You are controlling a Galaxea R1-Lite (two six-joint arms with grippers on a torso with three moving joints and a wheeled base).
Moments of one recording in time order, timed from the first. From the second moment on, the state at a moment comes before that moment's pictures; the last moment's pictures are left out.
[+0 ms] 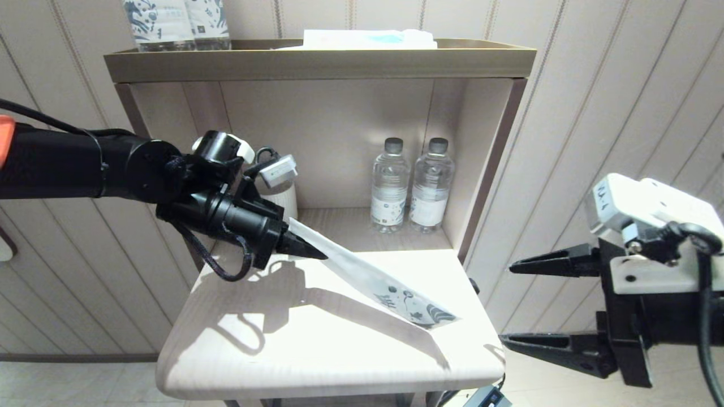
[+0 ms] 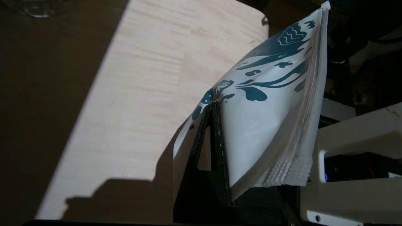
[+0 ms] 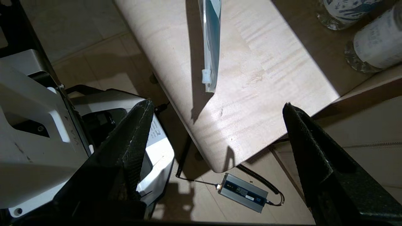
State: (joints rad) left arm -0.36 1.97 -1.54 0.49 -0.97 0.58; right arm 0.54 1.23 -0.97 0.24 0.33 -0.40
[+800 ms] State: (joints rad) left arm -0.33 2.03 -1.59 0.17 -0.78 0.11; right arm 0.53 1.15 -0.92 0.23 0.33 -0.32
